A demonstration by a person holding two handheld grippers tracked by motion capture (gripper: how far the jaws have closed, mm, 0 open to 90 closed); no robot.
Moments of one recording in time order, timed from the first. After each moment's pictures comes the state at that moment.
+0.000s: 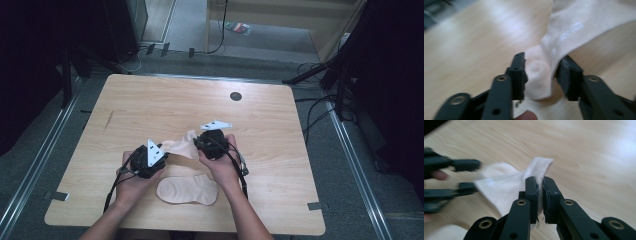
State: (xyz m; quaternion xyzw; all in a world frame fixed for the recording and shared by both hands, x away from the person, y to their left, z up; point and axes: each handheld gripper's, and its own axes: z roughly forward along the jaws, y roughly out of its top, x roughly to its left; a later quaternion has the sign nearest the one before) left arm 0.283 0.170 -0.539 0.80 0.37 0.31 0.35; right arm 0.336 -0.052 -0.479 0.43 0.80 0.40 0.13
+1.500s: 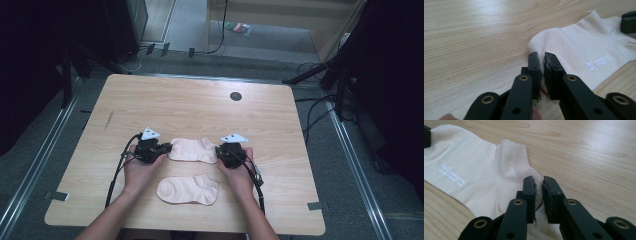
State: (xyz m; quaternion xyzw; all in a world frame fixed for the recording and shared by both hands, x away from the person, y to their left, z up) left arm 0.333 0.181 -0.550 0.75 0.50 0.13 0.41; right arm 0.343 -0.104 -0.545 0.47 0.79 0.36 0.19
